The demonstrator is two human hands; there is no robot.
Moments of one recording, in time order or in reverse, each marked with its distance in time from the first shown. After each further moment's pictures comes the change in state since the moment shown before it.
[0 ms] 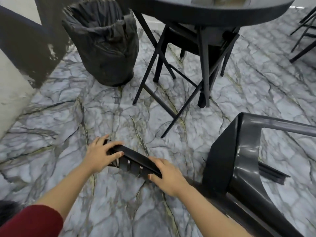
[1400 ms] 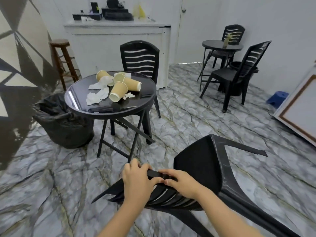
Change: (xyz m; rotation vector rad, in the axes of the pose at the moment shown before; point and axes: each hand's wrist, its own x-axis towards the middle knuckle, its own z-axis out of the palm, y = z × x) left_hand -0.318 0.382 -0.129 -0.054 0.474 0.424; right_hand -0.387 -0.037 -0.209 0.364 0.311 0.054
